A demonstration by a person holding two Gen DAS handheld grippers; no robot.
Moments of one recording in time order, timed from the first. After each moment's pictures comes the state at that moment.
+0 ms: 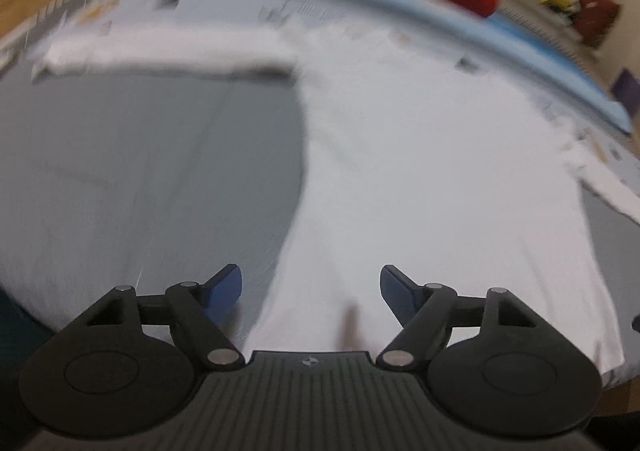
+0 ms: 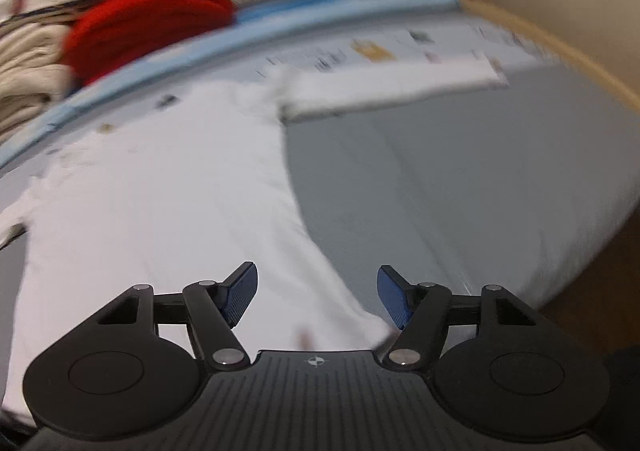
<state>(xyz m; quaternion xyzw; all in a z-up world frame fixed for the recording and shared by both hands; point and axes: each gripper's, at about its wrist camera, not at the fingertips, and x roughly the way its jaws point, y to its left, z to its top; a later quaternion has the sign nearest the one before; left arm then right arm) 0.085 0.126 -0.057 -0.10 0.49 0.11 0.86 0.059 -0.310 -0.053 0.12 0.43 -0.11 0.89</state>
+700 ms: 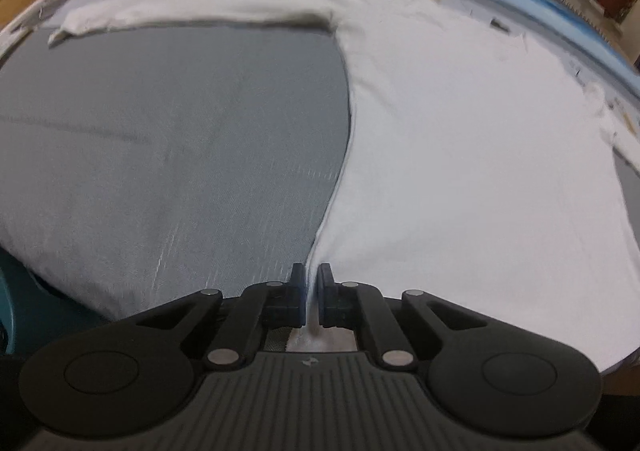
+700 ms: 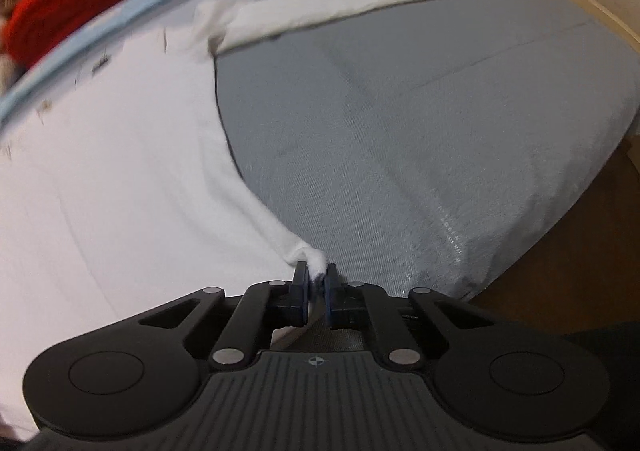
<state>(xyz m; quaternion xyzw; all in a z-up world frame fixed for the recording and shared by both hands) 0.061 0.142 -0.073 -0.09 0.54 0.11 0.83 0.063 -0.332 -0.094 0.16 0.48 -0.14 0.85</state>
